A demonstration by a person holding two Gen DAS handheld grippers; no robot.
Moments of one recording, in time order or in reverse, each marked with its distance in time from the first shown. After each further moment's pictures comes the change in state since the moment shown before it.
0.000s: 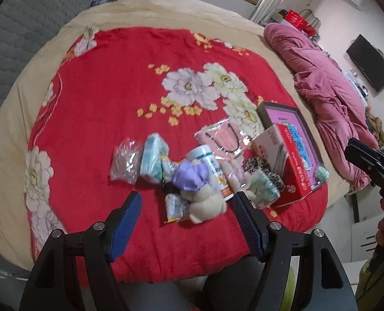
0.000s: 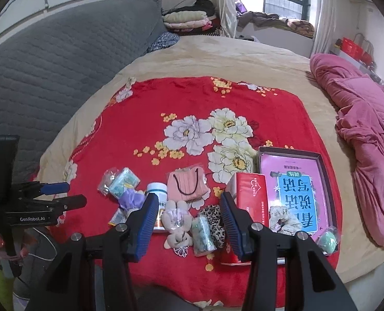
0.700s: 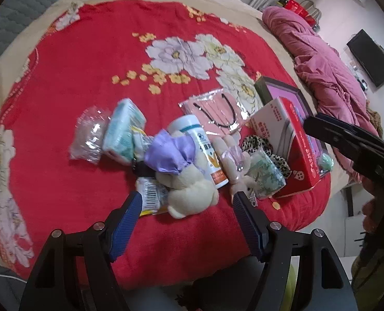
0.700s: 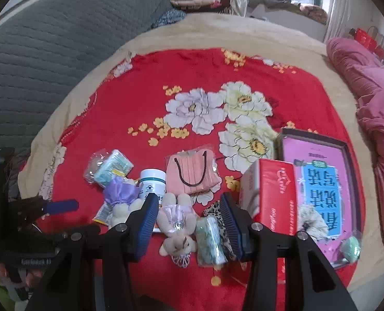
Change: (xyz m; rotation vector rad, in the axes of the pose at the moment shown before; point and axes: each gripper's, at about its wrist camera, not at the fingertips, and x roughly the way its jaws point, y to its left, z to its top) left arm 0.071 -0.022 -0.017 -0.012 0.094 -0.049; right arm 0.093 -0.001 -0.004 -0.015 0.119 0.045
